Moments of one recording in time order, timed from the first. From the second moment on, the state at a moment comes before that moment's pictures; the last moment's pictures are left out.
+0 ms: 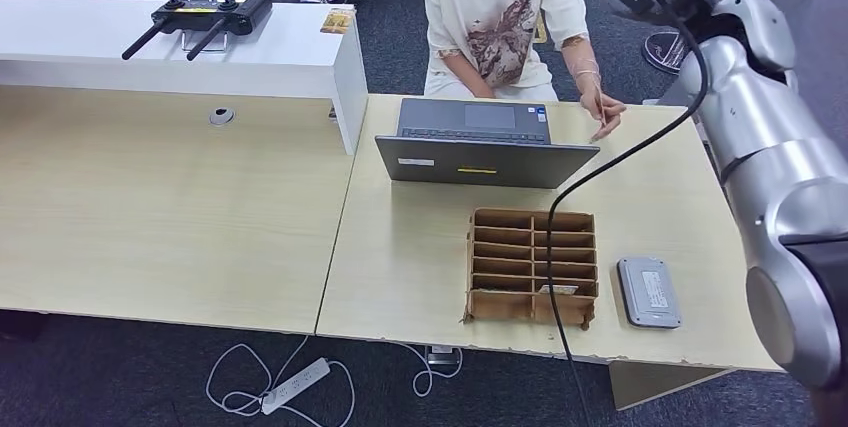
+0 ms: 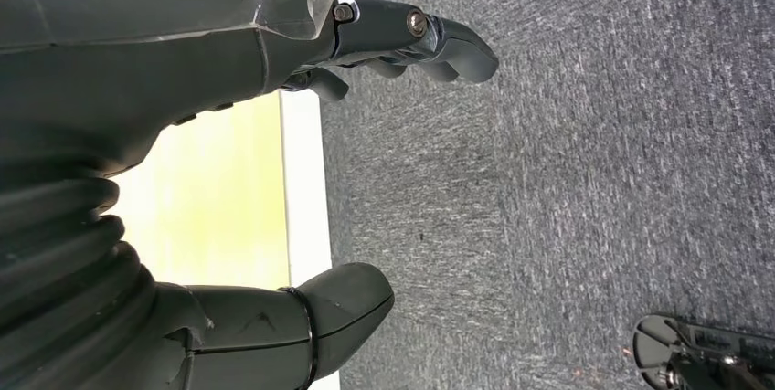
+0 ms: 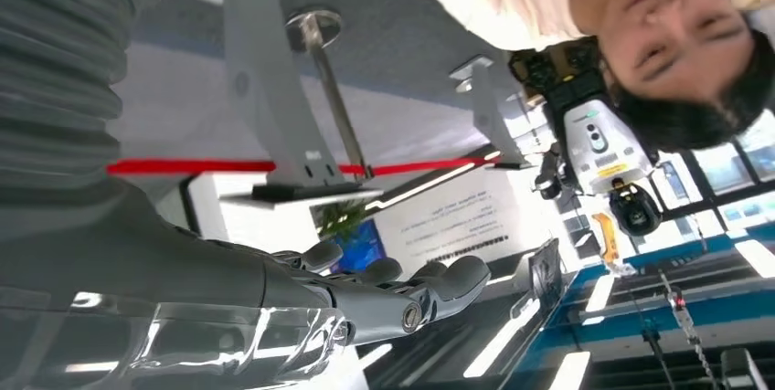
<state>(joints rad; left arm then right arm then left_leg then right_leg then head) -0.08 -0.05 1.22 -0.22 -1.37 0.08 0.06 -1.38 -0.14 0.35 -0.39 0.73 -0.16 -0.15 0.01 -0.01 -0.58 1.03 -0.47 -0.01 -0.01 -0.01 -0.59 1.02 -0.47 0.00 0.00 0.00</state>
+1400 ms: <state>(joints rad) -0.06 -0.19 1.30 -0.22 -1.25 0.22 0.10 -0.06 -0.19 -0.03 -1.68 -0.21 -0.20 -0.53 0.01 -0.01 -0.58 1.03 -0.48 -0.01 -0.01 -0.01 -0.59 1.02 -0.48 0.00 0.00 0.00</state>
